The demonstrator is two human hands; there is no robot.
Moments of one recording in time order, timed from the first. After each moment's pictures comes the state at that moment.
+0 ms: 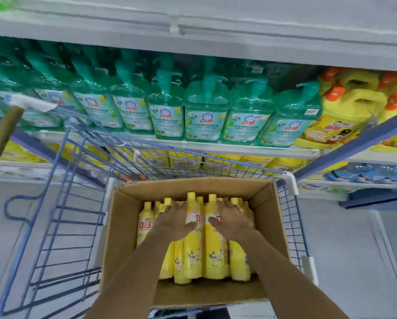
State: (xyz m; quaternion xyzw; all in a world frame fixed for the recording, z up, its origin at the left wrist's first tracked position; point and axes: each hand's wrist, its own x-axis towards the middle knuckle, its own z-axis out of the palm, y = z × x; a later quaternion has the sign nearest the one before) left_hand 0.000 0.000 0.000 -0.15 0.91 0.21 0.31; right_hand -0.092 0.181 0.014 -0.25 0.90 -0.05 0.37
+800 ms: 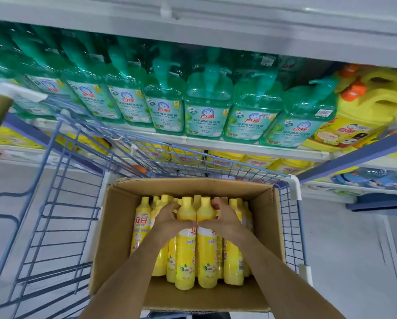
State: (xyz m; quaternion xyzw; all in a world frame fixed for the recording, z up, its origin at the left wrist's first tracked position) left_hand 0.006 0.016 0.002 -0.41 0.66 0.60 0.17; right_hand -0.097 0.181 0.001 -0.07 0.81 -0.37 0.44
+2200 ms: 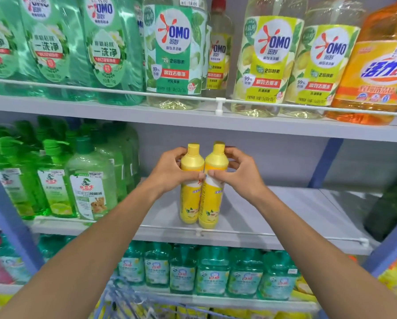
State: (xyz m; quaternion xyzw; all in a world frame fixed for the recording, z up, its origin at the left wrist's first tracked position) left_hand -0.187 -0.177 0.504 -0.03 0.80 0.56 -0.22; right_hand -0.273 0.019 0.508 -0.35 0.72 -0.60 -0.01
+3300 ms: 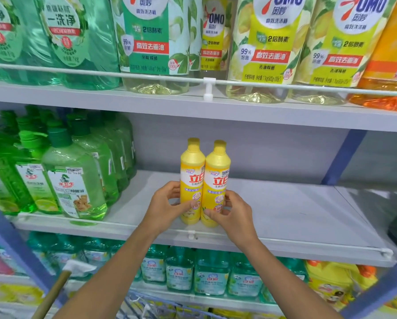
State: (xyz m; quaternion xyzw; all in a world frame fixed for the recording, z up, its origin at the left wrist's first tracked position) left_hand -0.200 -0.165 0.382 -0.10 0.77 0.58 -0.23; right_hand -0.293 0.027 0.363 -0.28 0.79 -0.55 0.00
